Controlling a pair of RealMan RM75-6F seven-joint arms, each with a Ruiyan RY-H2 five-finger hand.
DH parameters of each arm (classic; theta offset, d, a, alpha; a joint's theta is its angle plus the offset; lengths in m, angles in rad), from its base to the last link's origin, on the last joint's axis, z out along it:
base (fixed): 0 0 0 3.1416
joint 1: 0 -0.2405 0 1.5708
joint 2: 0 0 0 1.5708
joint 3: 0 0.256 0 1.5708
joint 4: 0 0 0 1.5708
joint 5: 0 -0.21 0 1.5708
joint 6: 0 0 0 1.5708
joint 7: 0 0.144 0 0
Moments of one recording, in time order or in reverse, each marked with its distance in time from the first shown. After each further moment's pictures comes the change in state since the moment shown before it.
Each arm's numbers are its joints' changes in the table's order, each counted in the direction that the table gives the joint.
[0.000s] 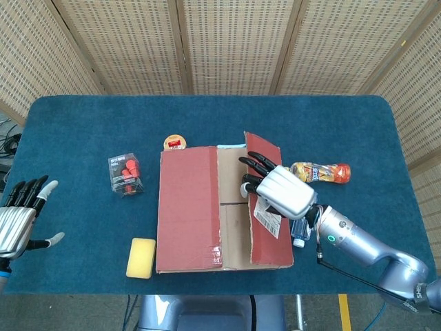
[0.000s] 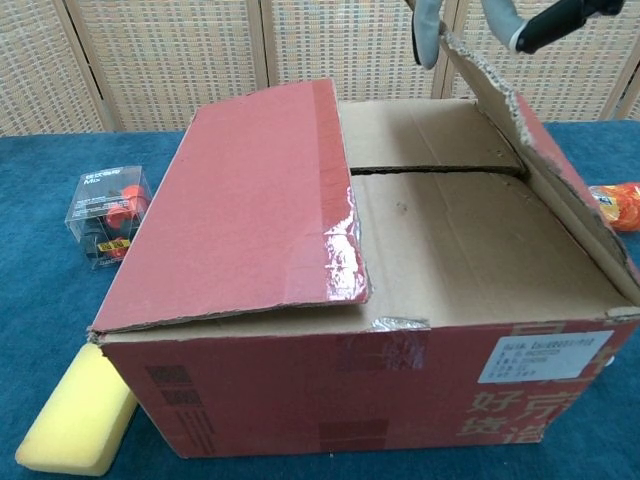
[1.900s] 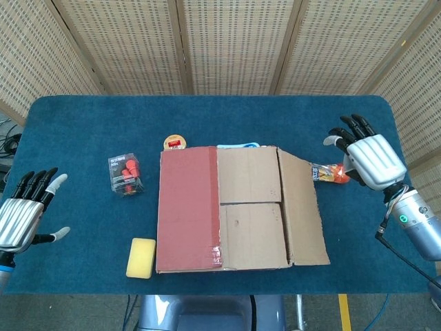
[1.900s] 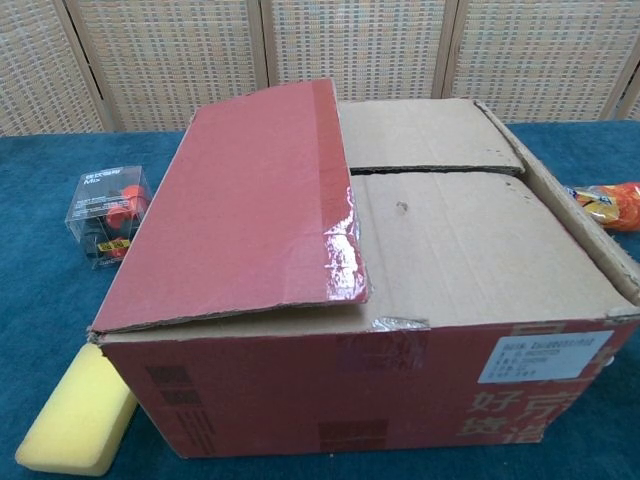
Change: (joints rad) left arm 0.046 0.041 -0.018 0.026 -0.072 -0.010 0.010; right arm 0.199 0.140 0.013 -0.139 -0.232 0.071 -0.017
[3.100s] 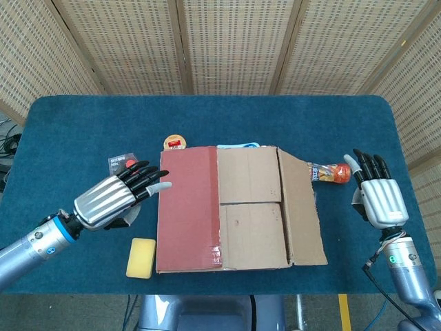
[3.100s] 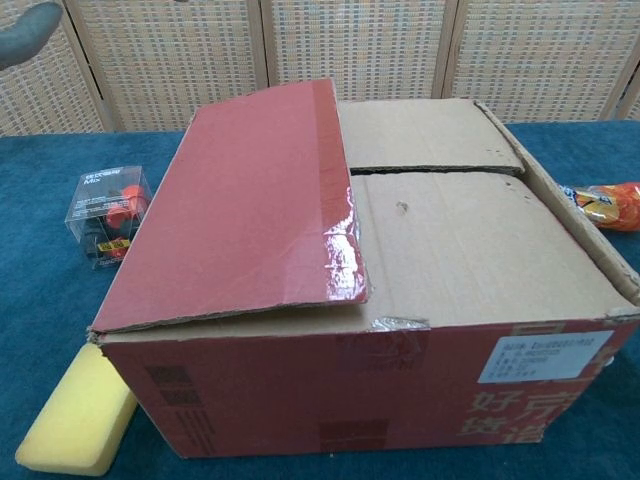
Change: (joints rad) left arm 0.468 0.098 -0.093 -0.001 -0.317 -0.393 -0.466; right arm 0.234 -0.237 -0.044 0.099 -0.153 0.266 -0.306
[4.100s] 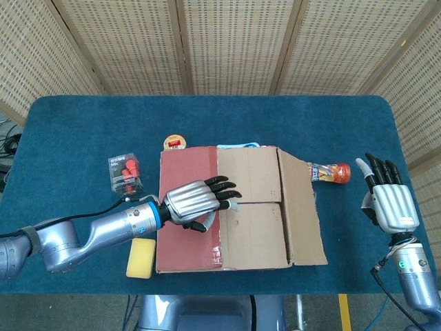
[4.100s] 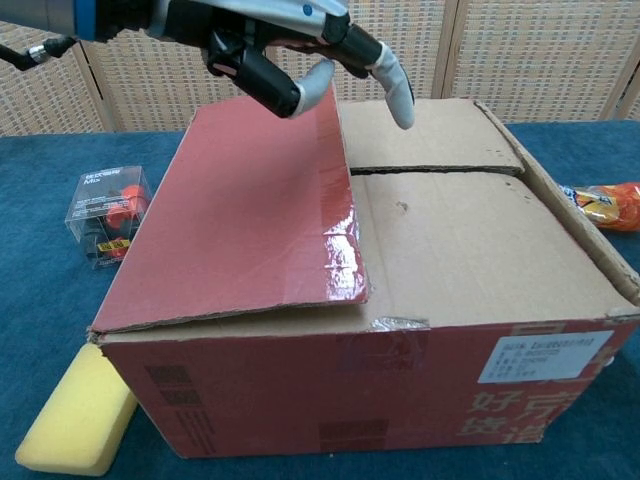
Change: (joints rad) left arm 0.427 -0.297 -0.097 -0.092 0.287 -0.431 0.036; right arm 0.058 0.002 0.013 -0.034 0.017 0.002 0.065
